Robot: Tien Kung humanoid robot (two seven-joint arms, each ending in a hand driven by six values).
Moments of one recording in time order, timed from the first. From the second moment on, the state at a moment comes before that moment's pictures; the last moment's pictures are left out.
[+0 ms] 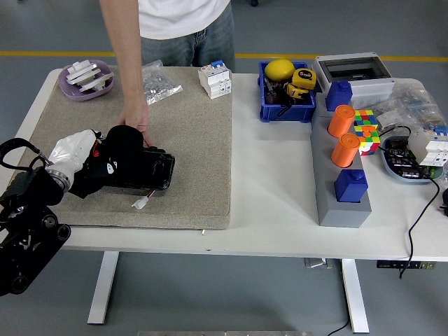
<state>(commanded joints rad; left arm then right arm) -0.32 0.35 -1.09 -1.24 2.04 0.06 0.38 0.08 -0.46 0.30 0.37 -0.22 0.03 -0.14</state>
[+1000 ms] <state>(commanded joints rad) -0.26 0.42 -1.25 -1.20 2.09 0.07 0.39 0.08 -0.46 0.30 0.37 -0.22 0.04 -0.14</state>
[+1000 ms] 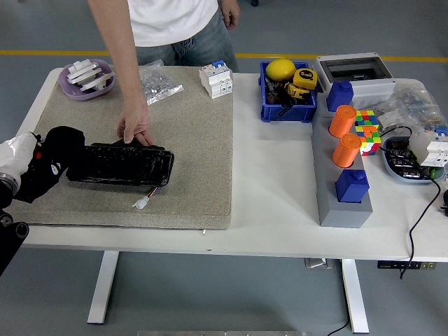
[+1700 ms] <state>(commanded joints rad) -0.32 0.40 -1.05 -1.29 2.06 0.06 0.42 0.08 -0.46 0.30 0.37 -0.22 0.04 -0.14</state>
